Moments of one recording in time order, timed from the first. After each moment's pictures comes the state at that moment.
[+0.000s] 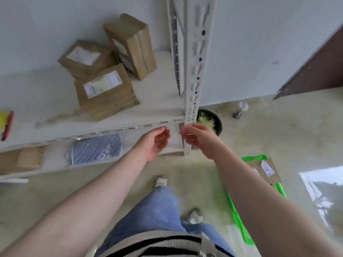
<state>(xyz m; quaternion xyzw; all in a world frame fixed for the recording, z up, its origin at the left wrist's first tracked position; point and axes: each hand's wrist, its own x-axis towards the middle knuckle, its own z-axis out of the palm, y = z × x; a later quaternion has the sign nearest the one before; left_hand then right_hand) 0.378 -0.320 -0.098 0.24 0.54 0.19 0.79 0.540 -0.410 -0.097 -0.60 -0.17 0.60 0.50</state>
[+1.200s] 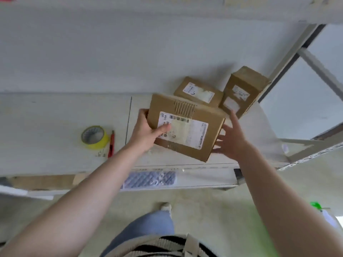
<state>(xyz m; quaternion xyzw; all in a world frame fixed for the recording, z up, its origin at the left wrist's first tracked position) 0.001 -0.021 -0.001 0.64 0.47 0.32 0.52 0.247 -0.129 -0.002 -0.61 -0.09 0.60 0.50</state>
